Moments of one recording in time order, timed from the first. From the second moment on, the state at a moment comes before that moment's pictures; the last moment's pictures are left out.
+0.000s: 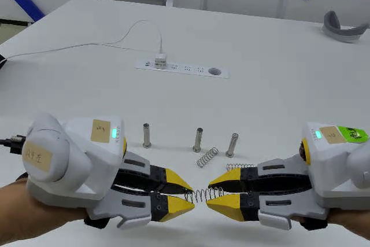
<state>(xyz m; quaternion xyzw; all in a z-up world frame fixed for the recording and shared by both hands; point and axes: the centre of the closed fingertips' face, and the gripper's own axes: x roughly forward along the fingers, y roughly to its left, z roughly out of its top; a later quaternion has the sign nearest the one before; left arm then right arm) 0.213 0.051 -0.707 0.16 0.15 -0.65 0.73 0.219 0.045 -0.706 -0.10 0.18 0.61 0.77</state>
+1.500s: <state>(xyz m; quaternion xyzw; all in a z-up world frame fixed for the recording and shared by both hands) 0.221 0.045 -0.708 0.13 0.14 -0.63 0.76 0.218 0.073 -0.673 -0.18 0.18 0.63 0.73</state>
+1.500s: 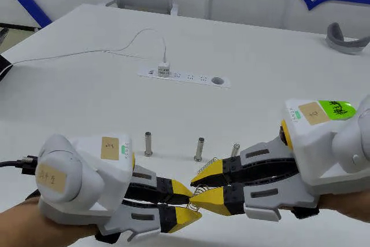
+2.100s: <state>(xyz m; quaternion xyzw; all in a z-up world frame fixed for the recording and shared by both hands) 0.228 0.053 -0.704 0.10 0.13 -0.61 0.77 0.226 0.074 -0.667 -0.15 0.17 0.62 0.75</state>
